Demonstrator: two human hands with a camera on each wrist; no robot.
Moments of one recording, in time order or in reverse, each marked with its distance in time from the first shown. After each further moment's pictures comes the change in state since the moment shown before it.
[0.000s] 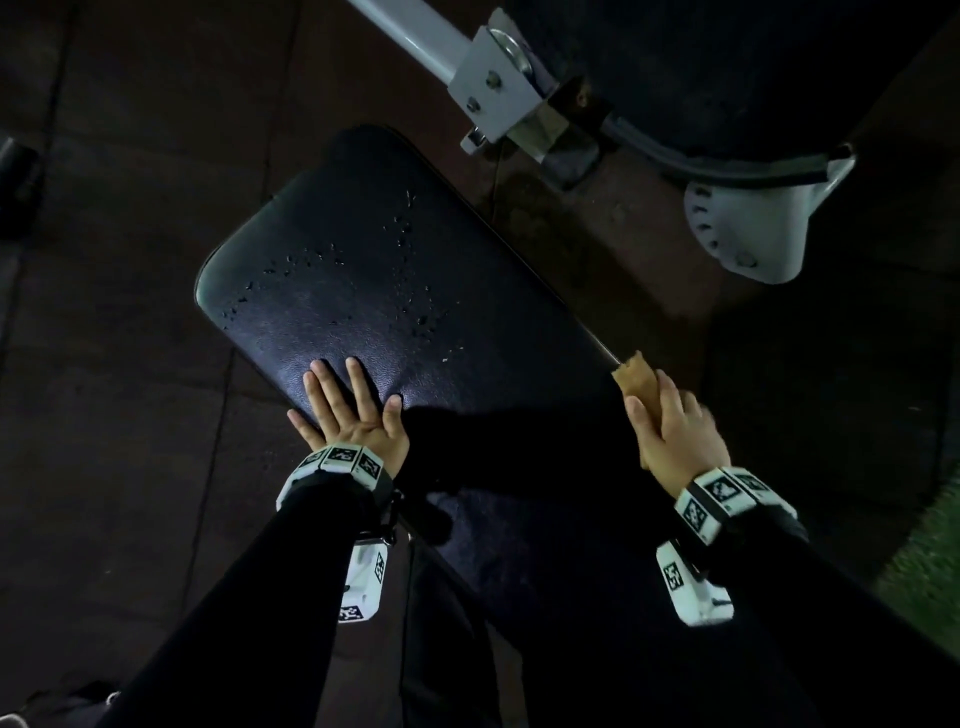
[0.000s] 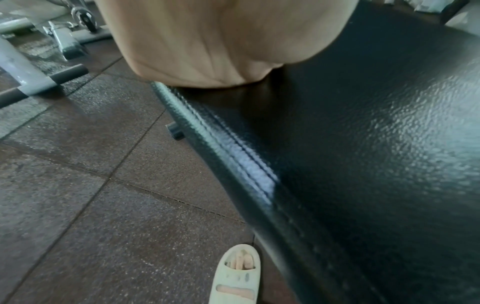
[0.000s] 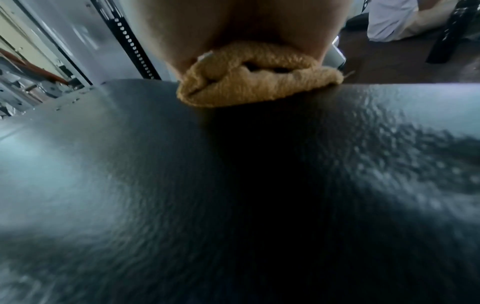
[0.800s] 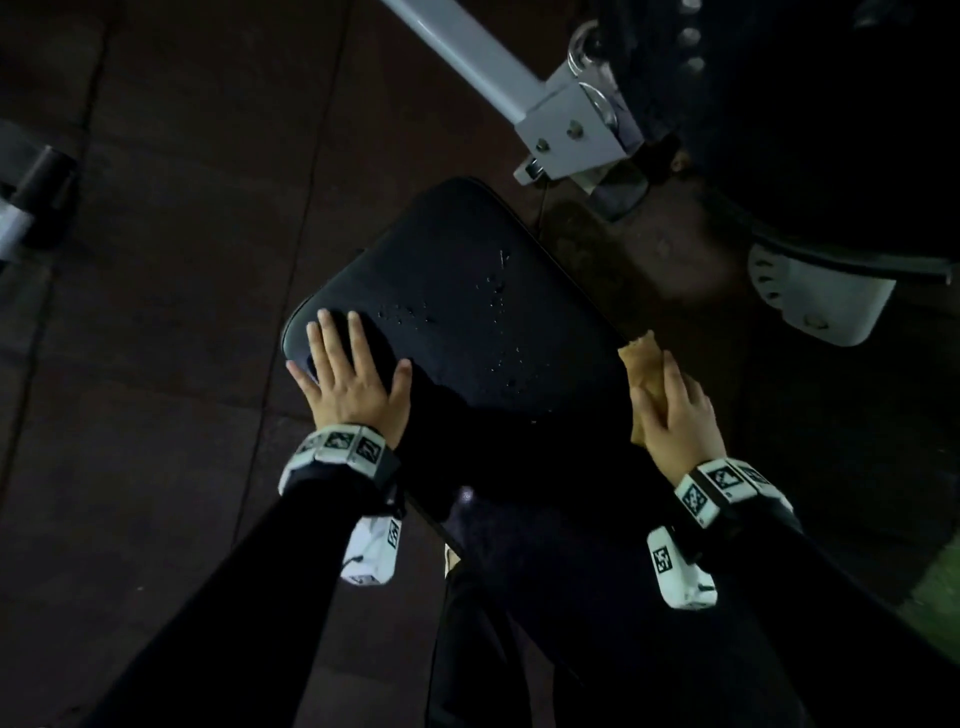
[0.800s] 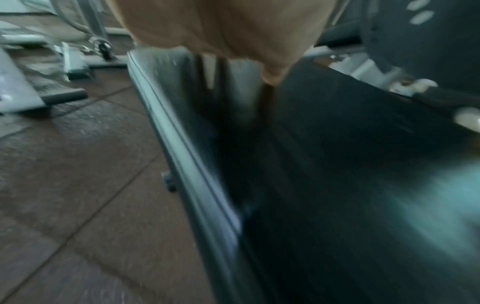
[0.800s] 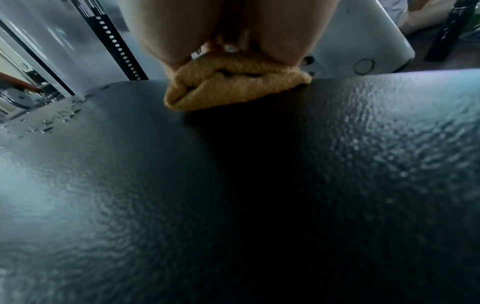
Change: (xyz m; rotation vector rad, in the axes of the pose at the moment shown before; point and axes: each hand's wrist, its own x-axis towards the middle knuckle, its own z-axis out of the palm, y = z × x) left_hand 0.101 -0.036 -0.090 -0.035 0.169 0.118; right_hand 0.040 -0.119 -0.004 0.160 0.054 -0.027
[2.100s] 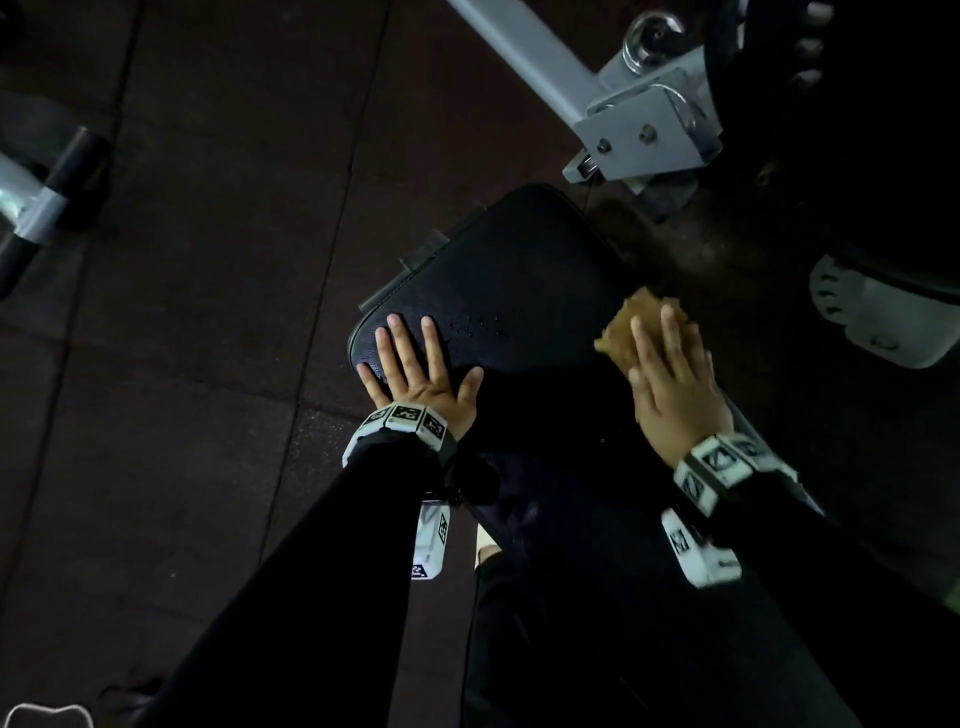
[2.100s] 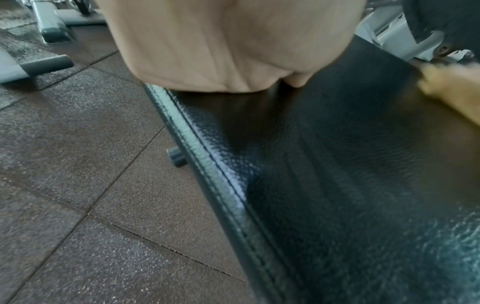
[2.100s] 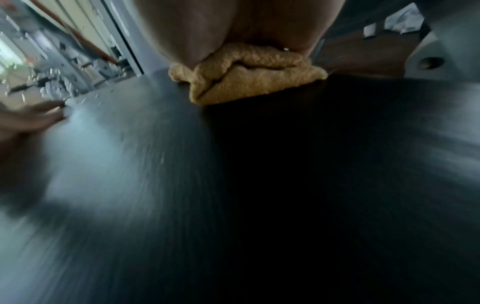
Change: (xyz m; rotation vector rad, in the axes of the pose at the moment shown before) left_hand 0.018 0.001 -0.016 0.042 -0.334 -0.046; right_hand 0.025 -0.074 0.032 -0.300 0.015 -0.373
